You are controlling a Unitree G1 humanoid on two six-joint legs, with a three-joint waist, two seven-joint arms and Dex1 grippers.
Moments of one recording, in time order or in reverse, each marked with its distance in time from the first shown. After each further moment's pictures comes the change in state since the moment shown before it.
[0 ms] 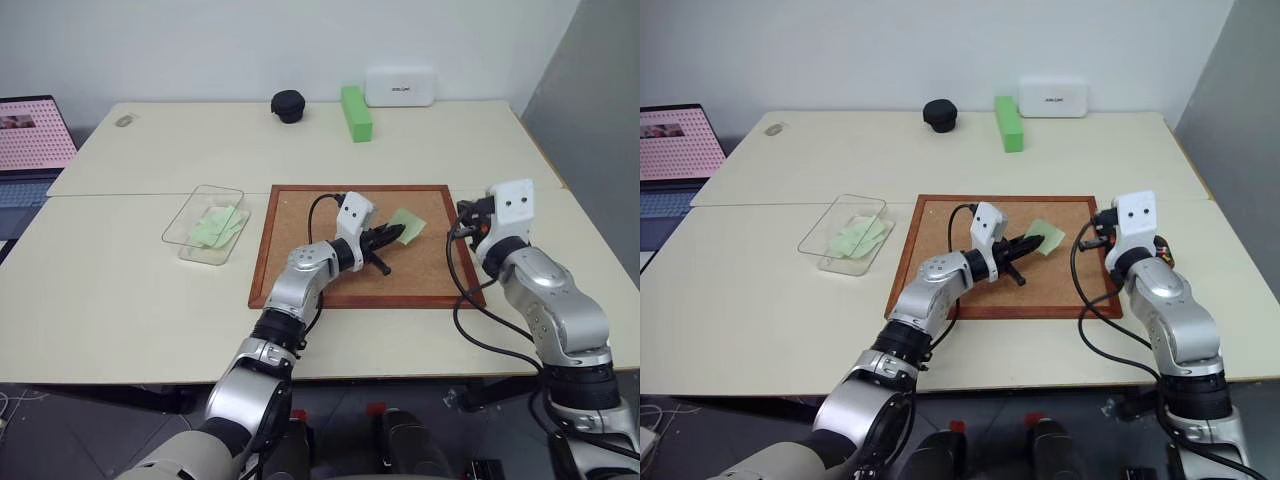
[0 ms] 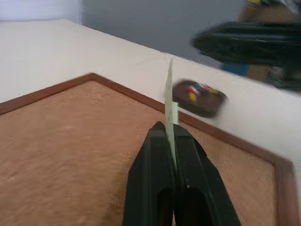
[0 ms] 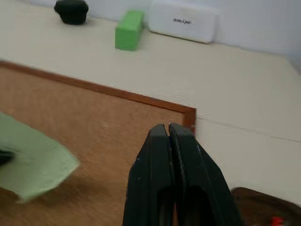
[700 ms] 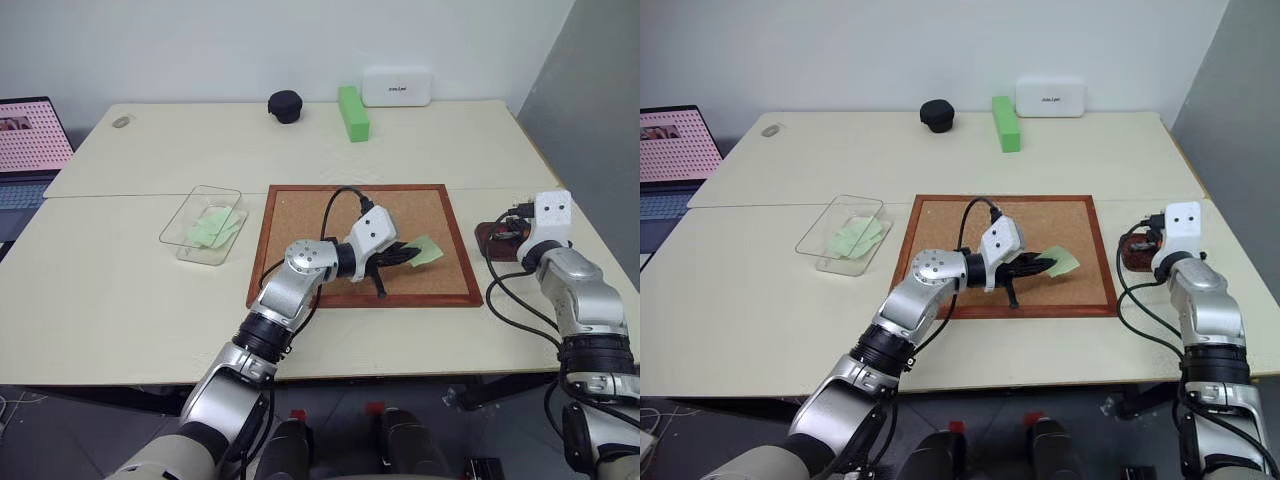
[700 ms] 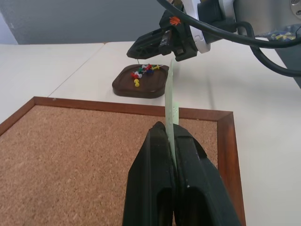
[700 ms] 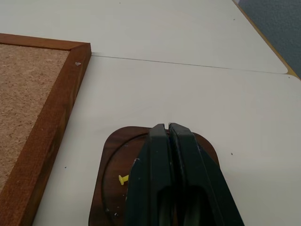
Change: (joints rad) left arm 0.043 0.096 -0.126 -0.194 0.070 0.033 -0.085; right arm -0.161 -0.022 -0.161 0.500 -0.045 -0.046 0.049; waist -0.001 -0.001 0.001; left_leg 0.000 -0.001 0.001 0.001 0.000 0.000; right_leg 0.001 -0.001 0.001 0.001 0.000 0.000
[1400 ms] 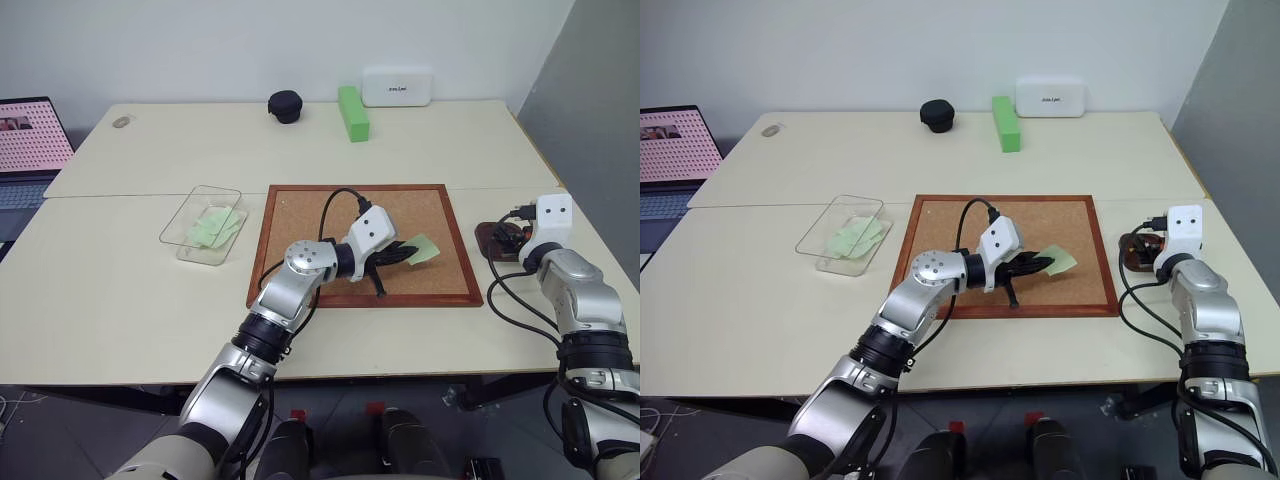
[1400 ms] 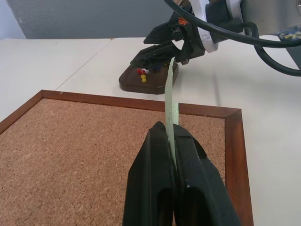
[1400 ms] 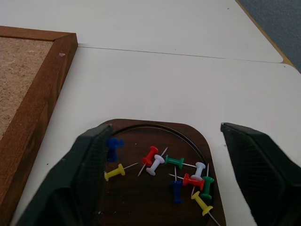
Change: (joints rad) left arm -0.005 -0.003 0.000 0.000 0.001 0.011 0.028; right arm -0.010 0.000 -0.008 0.048 -0.006 -0.027 -0.002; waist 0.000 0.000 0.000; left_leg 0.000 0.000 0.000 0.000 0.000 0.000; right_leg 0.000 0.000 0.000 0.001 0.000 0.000
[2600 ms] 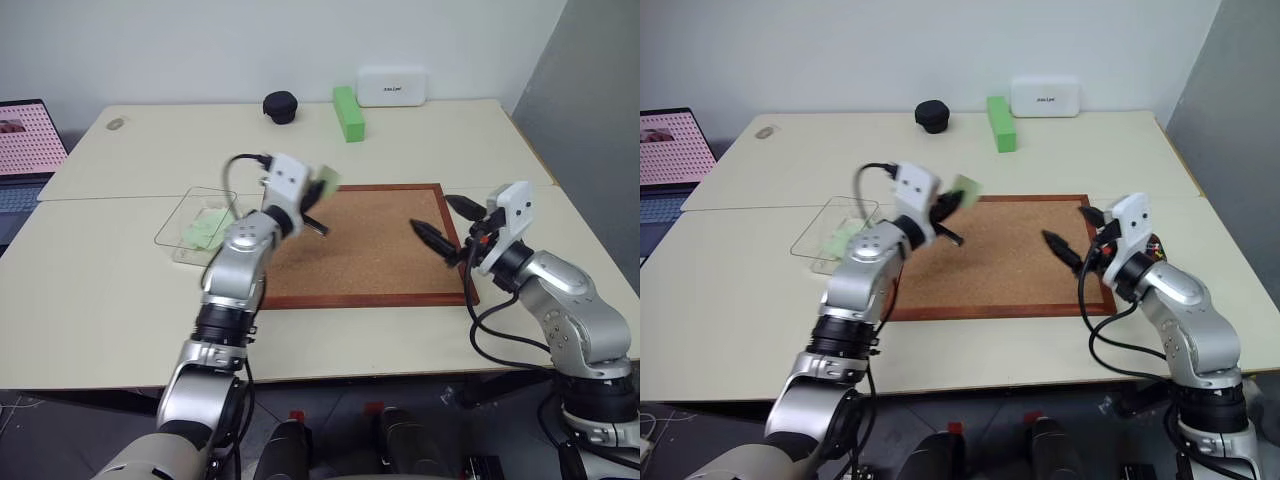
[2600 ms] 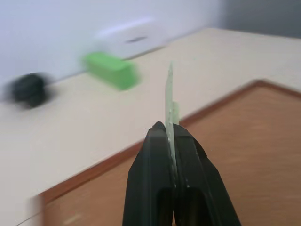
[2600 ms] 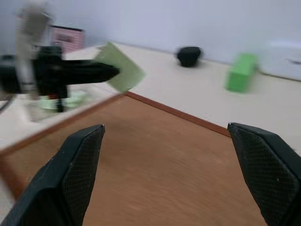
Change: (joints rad) left arm 0.046 0.143 0.386 -0.163 0.082 0.176 0.571; right arm 0.190 0.036 0.110 -0.834 0.342 0.188 0.355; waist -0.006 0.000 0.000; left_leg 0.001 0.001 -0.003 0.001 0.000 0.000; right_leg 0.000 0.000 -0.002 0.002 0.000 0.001
